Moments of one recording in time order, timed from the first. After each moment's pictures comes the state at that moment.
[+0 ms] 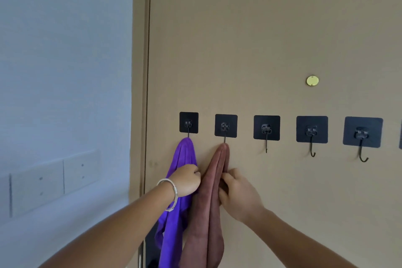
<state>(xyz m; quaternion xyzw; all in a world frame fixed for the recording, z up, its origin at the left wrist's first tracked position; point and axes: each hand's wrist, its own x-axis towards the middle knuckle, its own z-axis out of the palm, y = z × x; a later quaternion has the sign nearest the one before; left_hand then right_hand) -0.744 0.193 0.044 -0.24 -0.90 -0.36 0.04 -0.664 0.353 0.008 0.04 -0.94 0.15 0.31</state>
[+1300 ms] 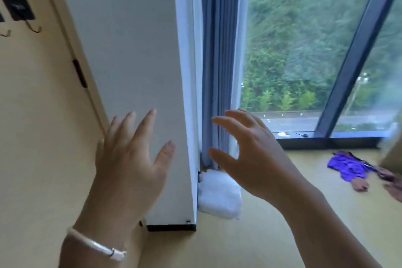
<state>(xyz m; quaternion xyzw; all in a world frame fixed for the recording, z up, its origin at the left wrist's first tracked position) -0.407 0.241 -0.020 -0.84 -0.44 -0.30 -0.06 -0.226 0.145 -0.030 -0.74 -0.59 -0.09 0.32</state>
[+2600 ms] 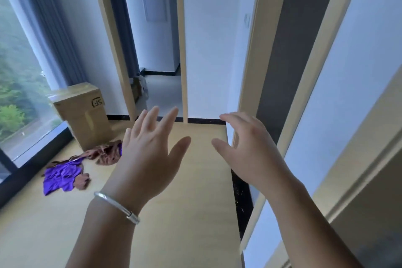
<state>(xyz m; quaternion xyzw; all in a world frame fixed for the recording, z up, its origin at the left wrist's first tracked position) 0.133 -0.330 -0.059 -0.91 0.33 -0.09 -0.23 0.041 -0.502 -0.069 -0.93 0.14 -0.27 0.21</state>
